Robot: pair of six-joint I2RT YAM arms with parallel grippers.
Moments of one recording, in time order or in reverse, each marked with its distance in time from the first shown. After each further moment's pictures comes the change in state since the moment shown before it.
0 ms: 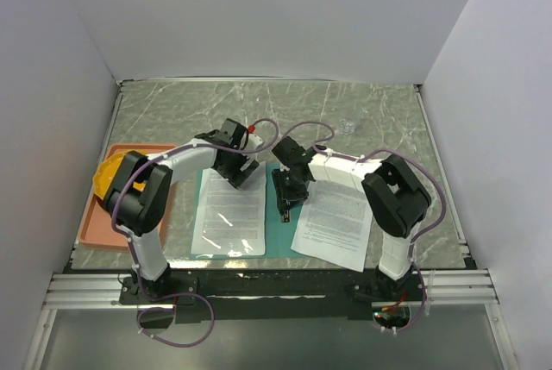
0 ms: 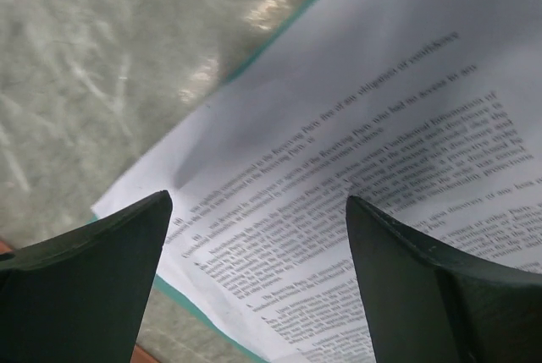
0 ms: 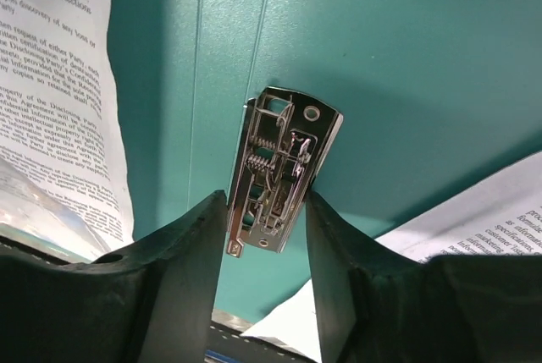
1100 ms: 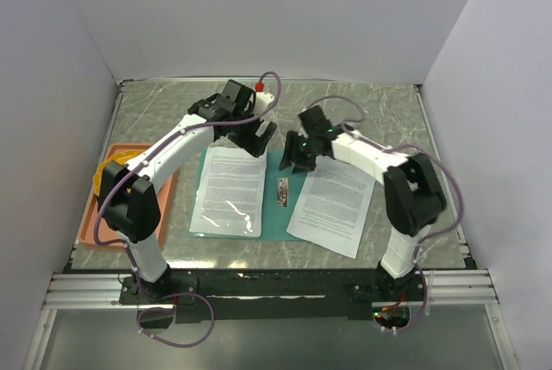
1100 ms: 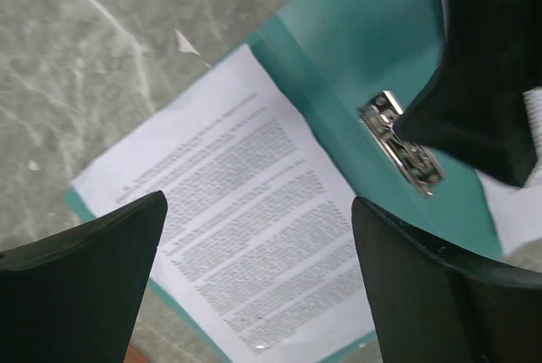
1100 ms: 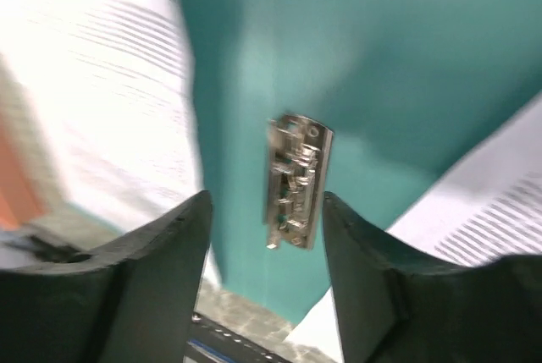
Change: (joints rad) left arm -0.026 -0.058 0.415 -0.236 0.141 -0.143; right arm -0.187 -0.011 0.106 0.088 -0.087 0.125
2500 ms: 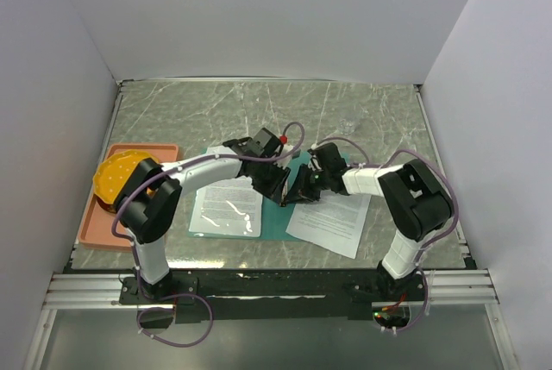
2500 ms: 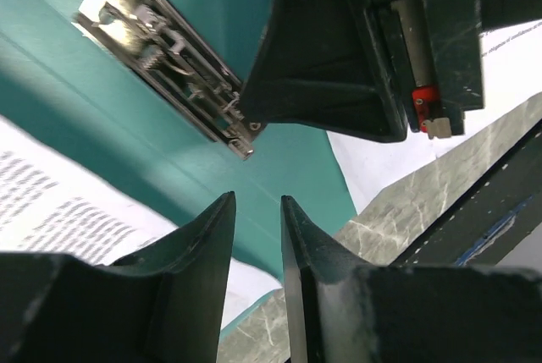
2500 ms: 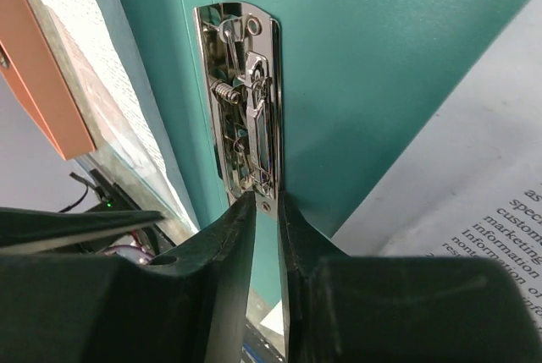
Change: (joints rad) left arm -0.216 0.055 -0.297 0.145 0.231 -0.291; right arm -0.064 -0.101 -0.523 0.552 -0.299 0.141
